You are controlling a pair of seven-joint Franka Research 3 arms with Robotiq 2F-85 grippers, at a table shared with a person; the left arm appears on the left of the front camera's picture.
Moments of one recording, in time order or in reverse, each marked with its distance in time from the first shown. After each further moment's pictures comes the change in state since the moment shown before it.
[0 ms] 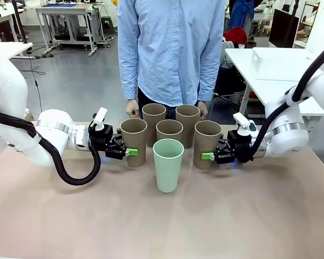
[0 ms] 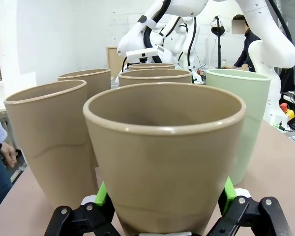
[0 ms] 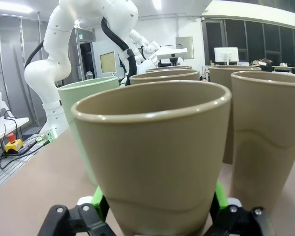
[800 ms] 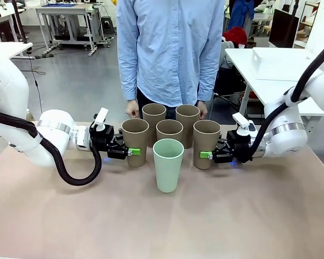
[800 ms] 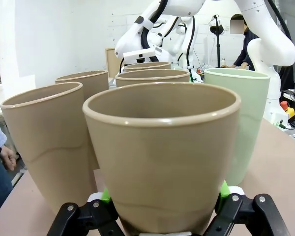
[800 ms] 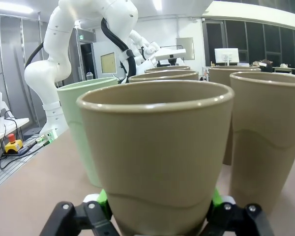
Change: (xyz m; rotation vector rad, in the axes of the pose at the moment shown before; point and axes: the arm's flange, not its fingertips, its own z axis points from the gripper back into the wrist) left arm 0.000 -0.001 -0.002 -0.003 0.000 -0.019; right arm 0.000 -0.002 0.001 0.002 -0.008 0.002
